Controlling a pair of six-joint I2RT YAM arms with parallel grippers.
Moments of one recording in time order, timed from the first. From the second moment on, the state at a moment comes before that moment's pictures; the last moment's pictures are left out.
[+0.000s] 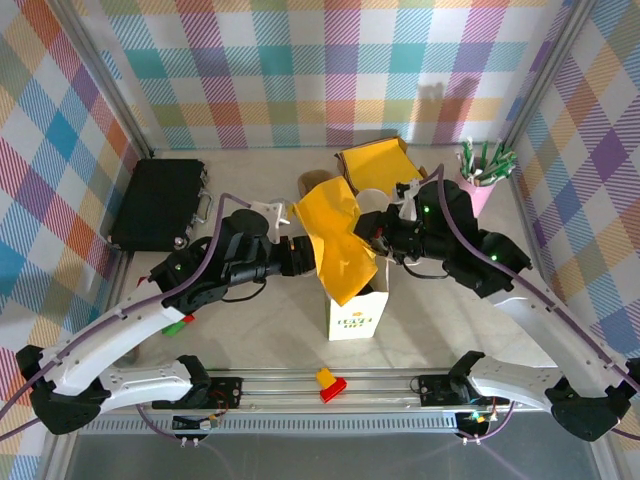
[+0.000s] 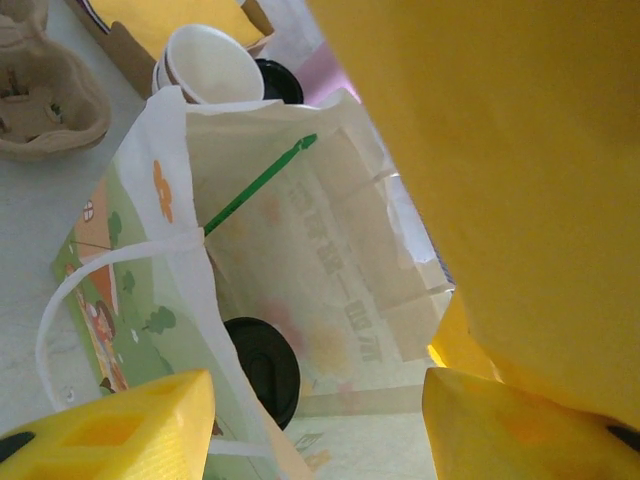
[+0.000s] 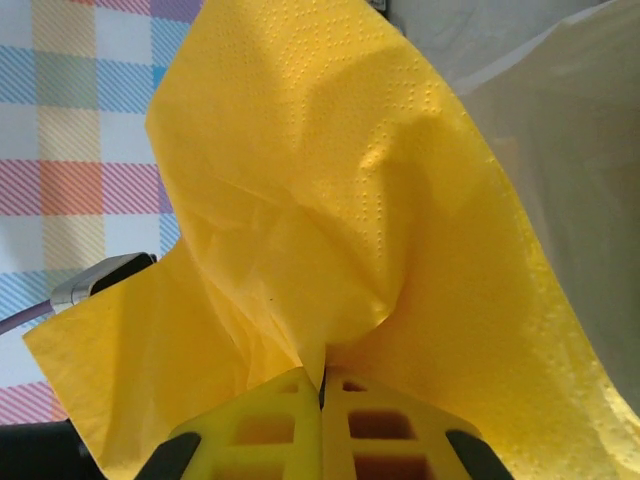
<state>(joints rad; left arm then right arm) -0.91 1.07 1.21 -0.65 0.01 -0.79 0.74 1.06 1.29 -0.65 -0.31 1.22</state>
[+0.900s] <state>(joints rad) -0.92 1.15 1.17 -0.63 -0.02 -0.77 0.91 1.25 1.37 -0.94 0.12 1.05</state>
